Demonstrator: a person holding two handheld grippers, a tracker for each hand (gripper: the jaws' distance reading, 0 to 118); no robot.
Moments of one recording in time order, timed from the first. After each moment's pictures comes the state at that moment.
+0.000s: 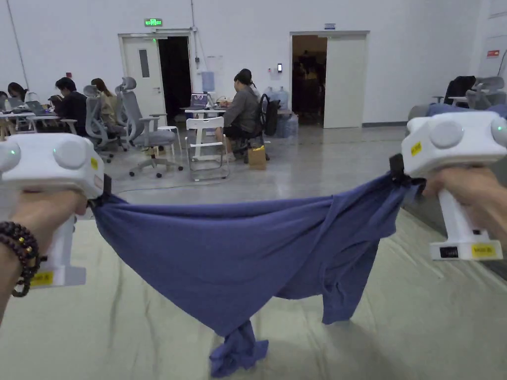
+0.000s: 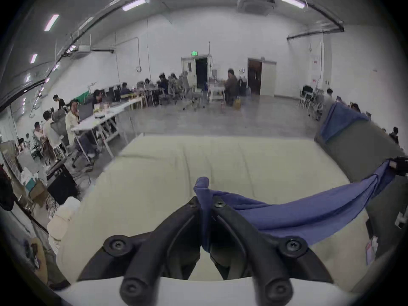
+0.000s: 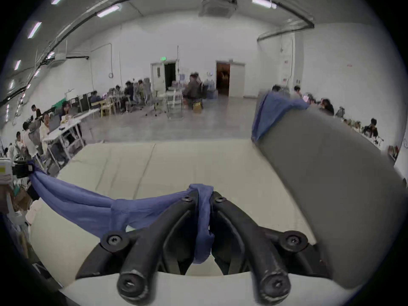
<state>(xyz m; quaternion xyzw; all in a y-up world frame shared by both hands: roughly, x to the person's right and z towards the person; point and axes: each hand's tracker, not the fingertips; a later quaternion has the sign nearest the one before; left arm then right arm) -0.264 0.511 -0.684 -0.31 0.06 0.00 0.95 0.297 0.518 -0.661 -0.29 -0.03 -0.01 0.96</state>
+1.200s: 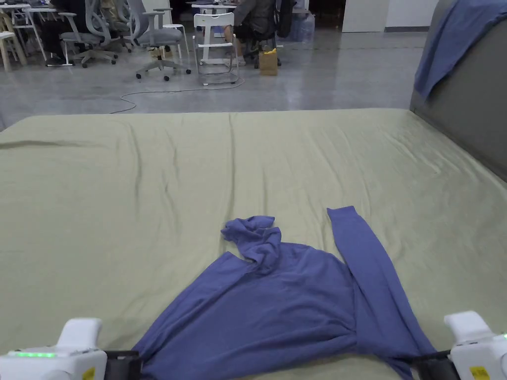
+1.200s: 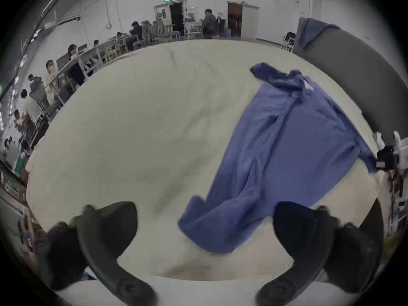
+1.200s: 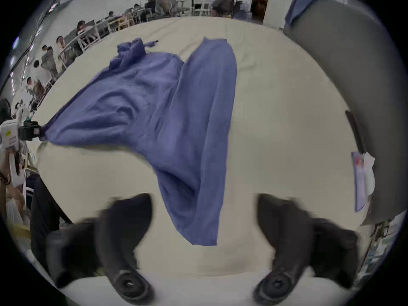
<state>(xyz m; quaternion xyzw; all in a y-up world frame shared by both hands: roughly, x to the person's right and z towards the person) -0.286 0.209 -0.351 -0.46 -0.02 0.00 0.89 0.293 0.217 -0.339 -0.52 0.05 0.07 0.85</state>
